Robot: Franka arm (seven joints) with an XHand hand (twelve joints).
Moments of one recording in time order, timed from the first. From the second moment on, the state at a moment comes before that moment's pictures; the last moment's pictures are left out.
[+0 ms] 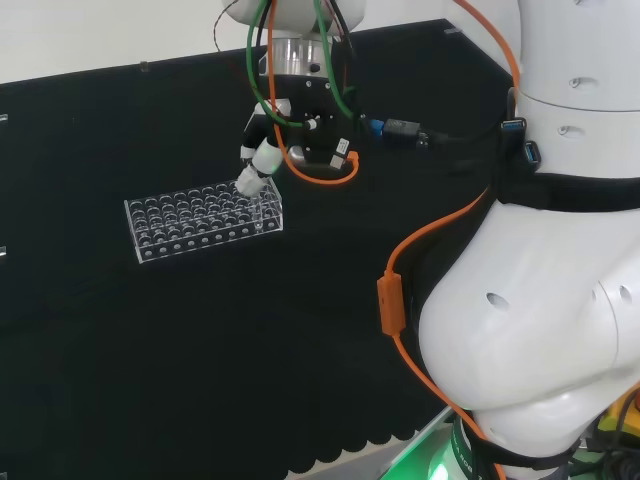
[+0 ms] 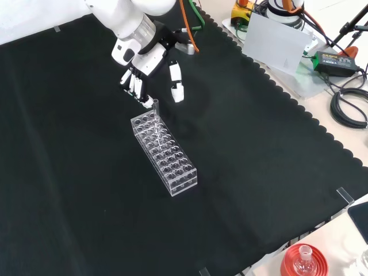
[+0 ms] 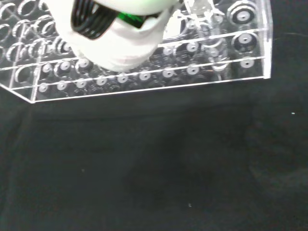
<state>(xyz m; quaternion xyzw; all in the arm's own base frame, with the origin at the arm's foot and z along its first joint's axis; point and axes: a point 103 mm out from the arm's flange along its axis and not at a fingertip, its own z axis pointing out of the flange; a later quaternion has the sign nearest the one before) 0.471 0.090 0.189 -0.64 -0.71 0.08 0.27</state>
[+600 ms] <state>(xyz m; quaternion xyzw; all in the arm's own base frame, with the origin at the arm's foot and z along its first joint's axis) 0.477 0.101 0.188 -0.64 -0.72 0.08 0.24</state>
